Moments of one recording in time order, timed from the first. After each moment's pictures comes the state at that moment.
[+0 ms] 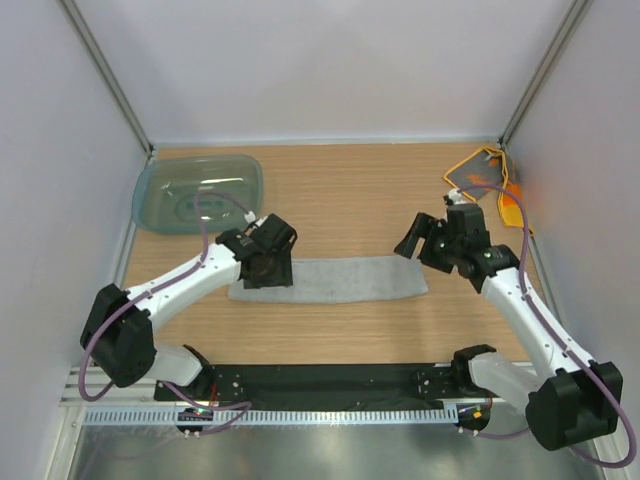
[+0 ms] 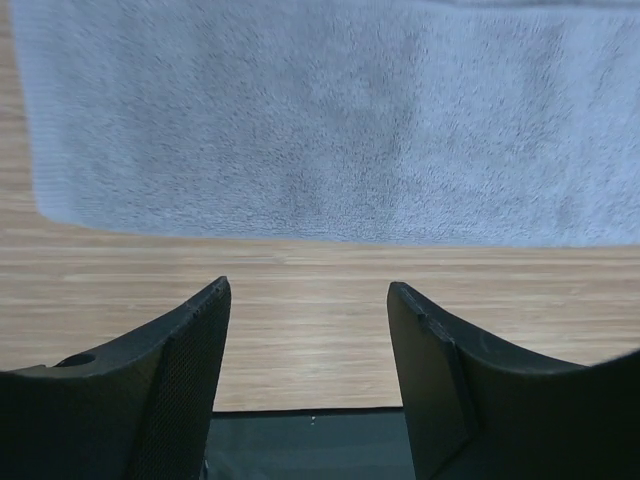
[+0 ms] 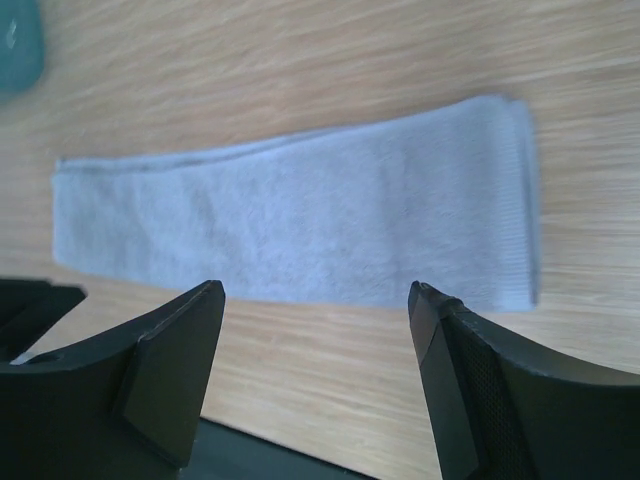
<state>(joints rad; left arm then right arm) -0.68 1.39 1.03 -0.84 -0.22 -0.72 0.21 1.04 0.82 -0.56 -0.14 0.56</state>
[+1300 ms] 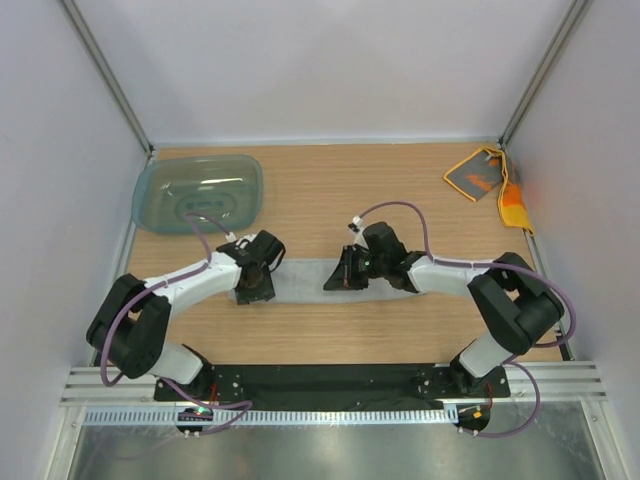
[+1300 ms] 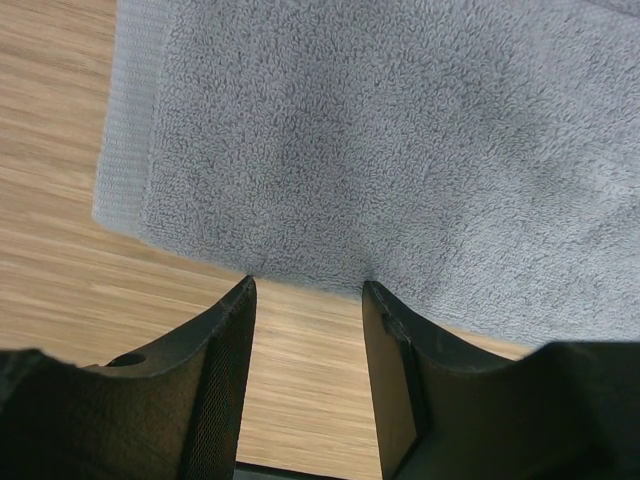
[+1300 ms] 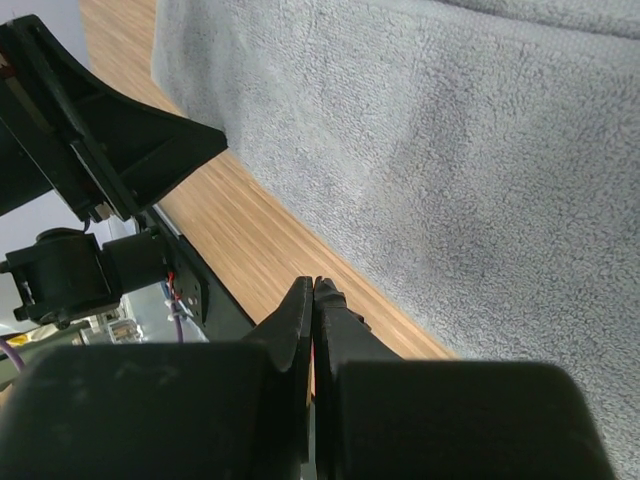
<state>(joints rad) -0.61 1.45 0.80 -0.70 -0.27 -0.84 0.65 1.58 0.72 0.14 -0.50 0.81</state>
